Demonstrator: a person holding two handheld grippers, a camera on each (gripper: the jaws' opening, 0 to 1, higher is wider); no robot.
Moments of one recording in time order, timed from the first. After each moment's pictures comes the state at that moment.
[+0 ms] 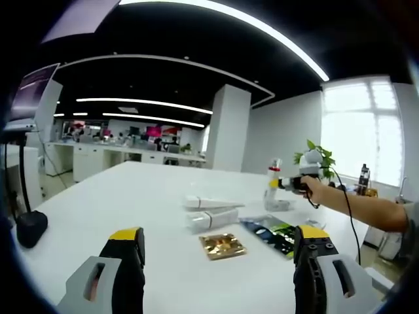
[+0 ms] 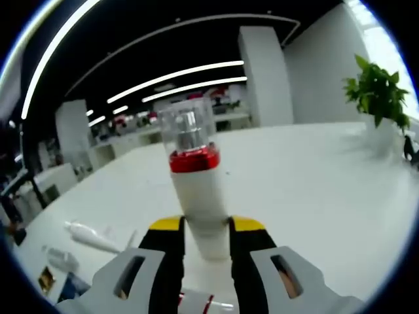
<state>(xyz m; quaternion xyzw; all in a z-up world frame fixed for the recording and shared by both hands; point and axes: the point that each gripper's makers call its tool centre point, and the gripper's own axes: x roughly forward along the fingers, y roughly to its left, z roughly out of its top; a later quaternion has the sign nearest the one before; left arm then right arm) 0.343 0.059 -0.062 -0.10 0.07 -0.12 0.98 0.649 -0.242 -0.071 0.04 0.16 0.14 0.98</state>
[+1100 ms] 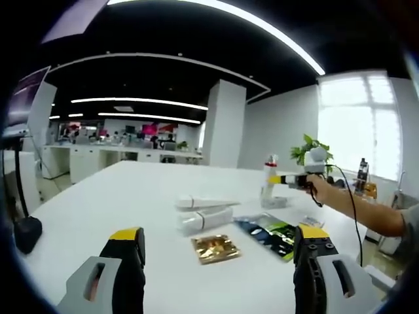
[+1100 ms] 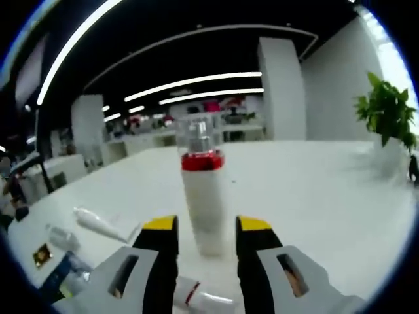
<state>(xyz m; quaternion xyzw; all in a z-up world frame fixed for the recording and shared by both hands) 0.353 0.045 -0.059 -0.09 0.08 -0.12 0.98 0.622 -0.250 -0.062 0.01 0.11 0.18 0.98</state>
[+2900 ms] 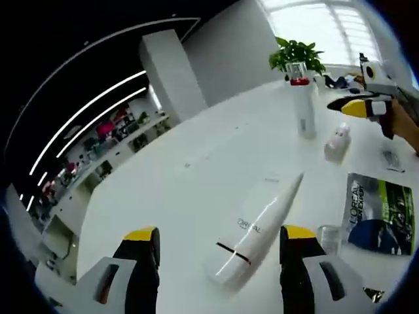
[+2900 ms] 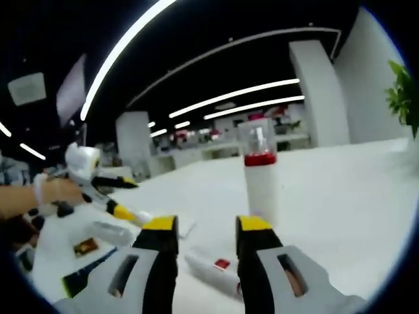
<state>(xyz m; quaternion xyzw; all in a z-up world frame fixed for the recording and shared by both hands) 0.598 0.041 -0.099 0.22 0.26 -0.21 0.92 0.578 -0.207 -0.047 0.05 0.05 0.35 0.93</state>
